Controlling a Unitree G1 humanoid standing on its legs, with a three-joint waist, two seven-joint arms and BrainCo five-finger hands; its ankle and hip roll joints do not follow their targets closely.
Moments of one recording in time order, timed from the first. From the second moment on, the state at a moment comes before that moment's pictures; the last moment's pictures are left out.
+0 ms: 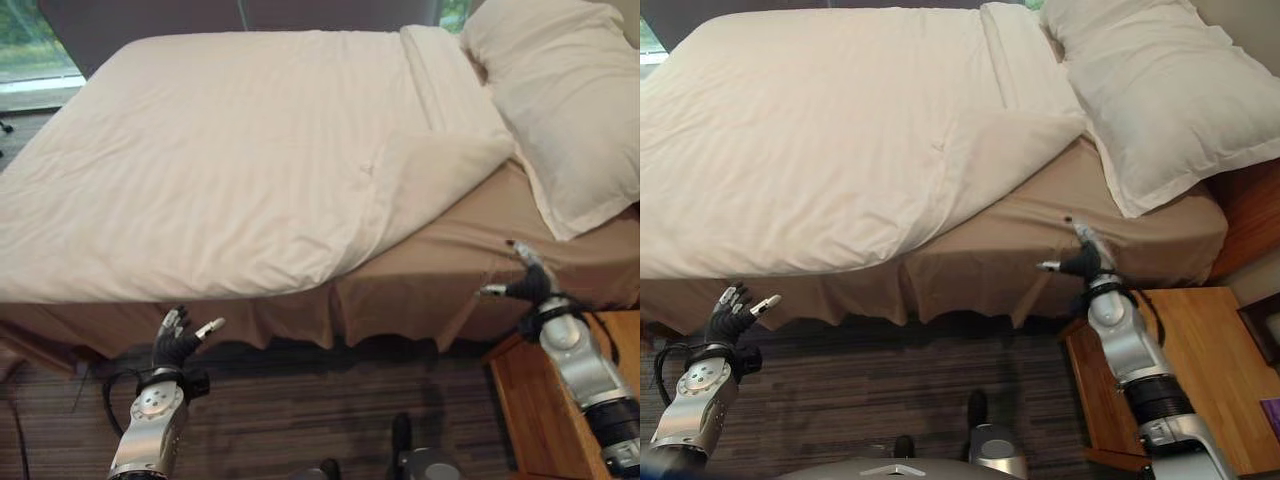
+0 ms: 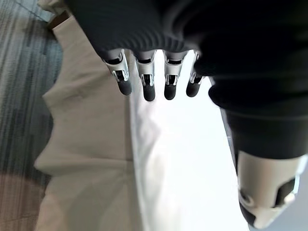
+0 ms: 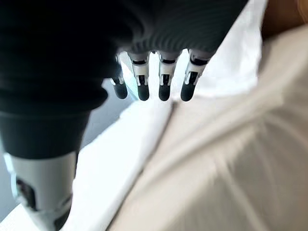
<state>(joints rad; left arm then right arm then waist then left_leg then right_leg) 0.07 0.50 0.12 0.28 -0.39 0.02 0.15 -0.23 -0.73 0.09 0.19 -0.22 0.10 -0.13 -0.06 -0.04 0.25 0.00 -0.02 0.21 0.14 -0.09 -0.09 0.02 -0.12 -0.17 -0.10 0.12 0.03</state>
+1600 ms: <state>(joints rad) 0.07 0.36 0.15 0.11 -0.20 0.06 0.26 -0.27 -0.65 0.19 0.21 -0.22 0.14 -0.08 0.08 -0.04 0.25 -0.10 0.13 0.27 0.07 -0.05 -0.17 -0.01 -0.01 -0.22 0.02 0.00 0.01</state>
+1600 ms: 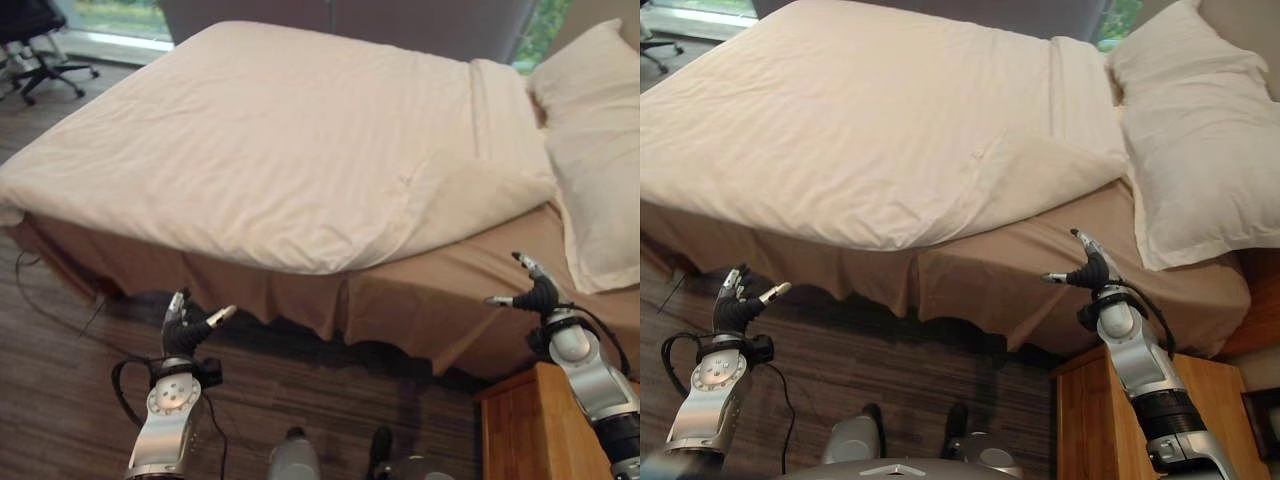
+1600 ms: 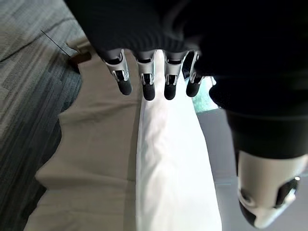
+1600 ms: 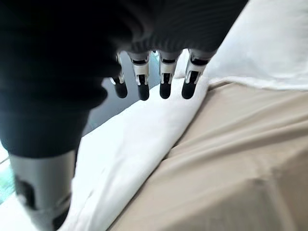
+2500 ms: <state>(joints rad) -0.20 0.53 0.07 0.28 -0.27 0.03 0.30 -0.53 -0.67 0.24 0.49 -0.24 0.17 -0.21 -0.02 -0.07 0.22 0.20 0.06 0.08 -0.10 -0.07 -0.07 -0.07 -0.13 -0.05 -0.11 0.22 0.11</state>
